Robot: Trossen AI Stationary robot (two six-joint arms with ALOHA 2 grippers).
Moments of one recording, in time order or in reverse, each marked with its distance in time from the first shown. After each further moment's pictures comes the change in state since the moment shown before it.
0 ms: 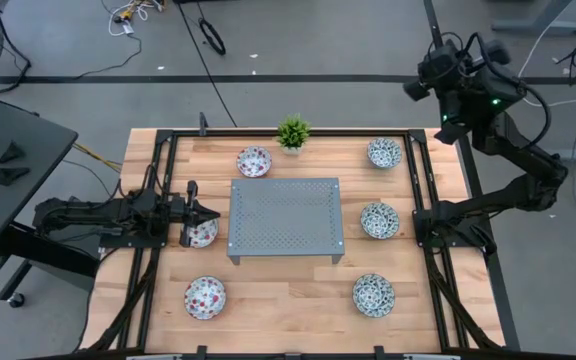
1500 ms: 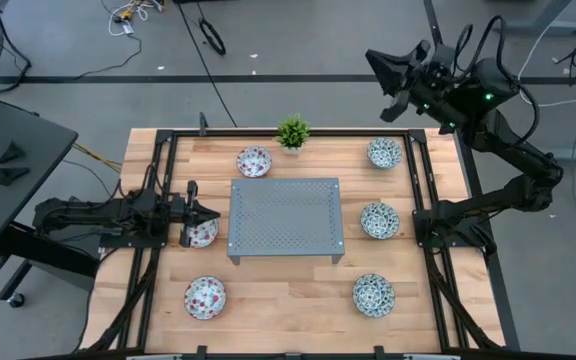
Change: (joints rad) left arm 0.000 0.000 0.000 0.000 0.000 0.000; right arm -0.075 0.037 0.000 0.113 -1.284 1.135
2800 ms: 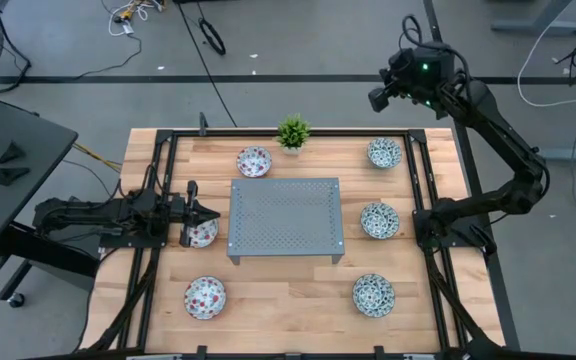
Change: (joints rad) left arm 0.000 0.000 0.000 0.000 0.000 0.000; right arm -0.407 0.091 0.000 -0.748 0.167 -0.176
